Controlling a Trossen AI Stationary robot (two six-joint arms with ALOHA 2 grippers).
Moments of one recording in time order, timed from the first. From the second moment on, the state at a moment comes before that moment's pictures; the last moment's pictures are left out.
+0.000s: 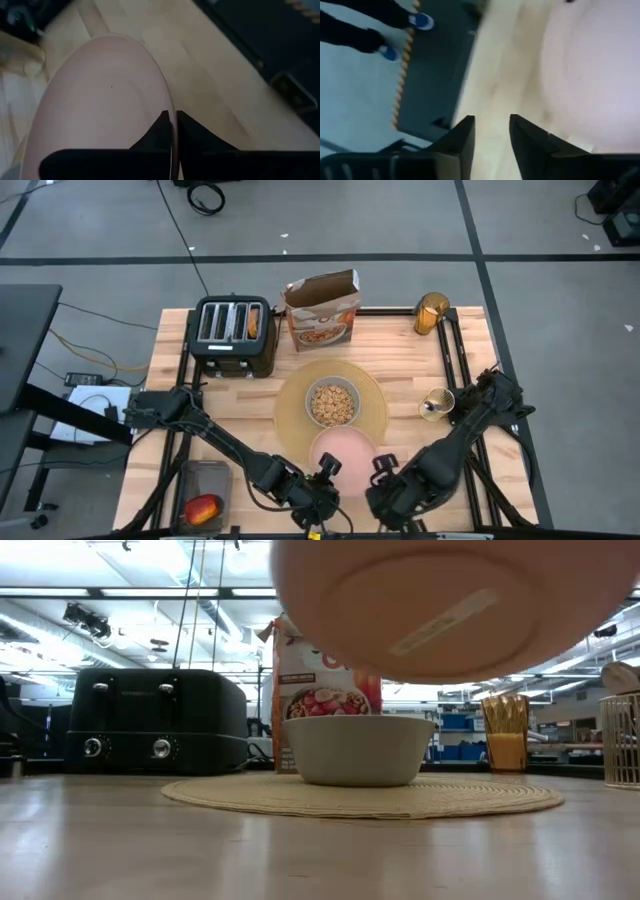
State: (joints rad) left arm -0.60 2.08 1.78 -0.59 -0.36 0.16; right arm 0.73 1.90 1.90 -1.23 -0.06 0.51
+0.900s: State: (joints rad) left arm -0.79 2.08 1.42 -0.76 -0.65 -0.56; right arm 0.86 1.81 2.03 -1.27 0.27 0.86
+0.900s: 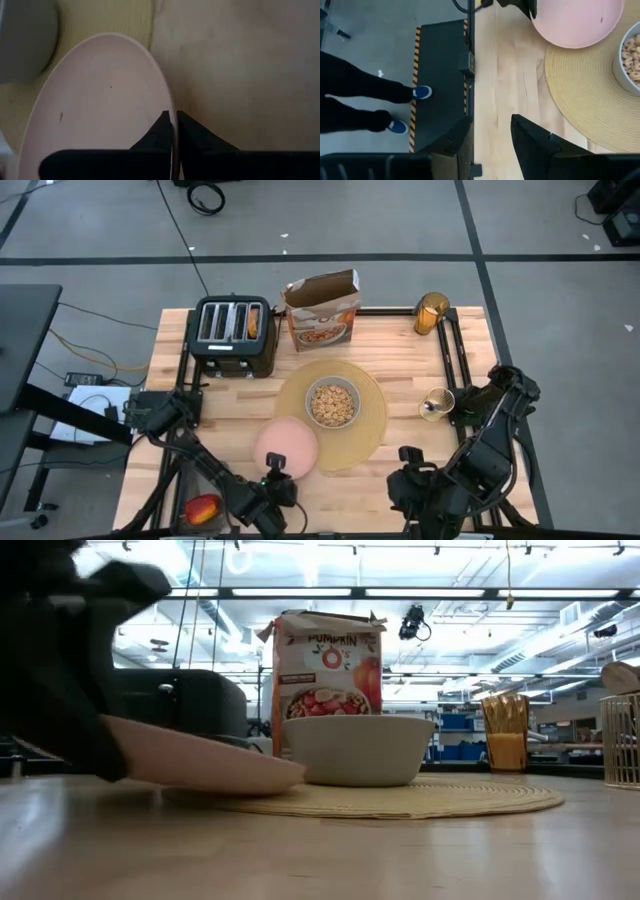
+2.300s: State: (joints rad) left arm -0.73 1.61 1.42 -0.85 -0.25 -1.10; right arm 0.83 1.81 2.03 -1.21 0.36 0.84
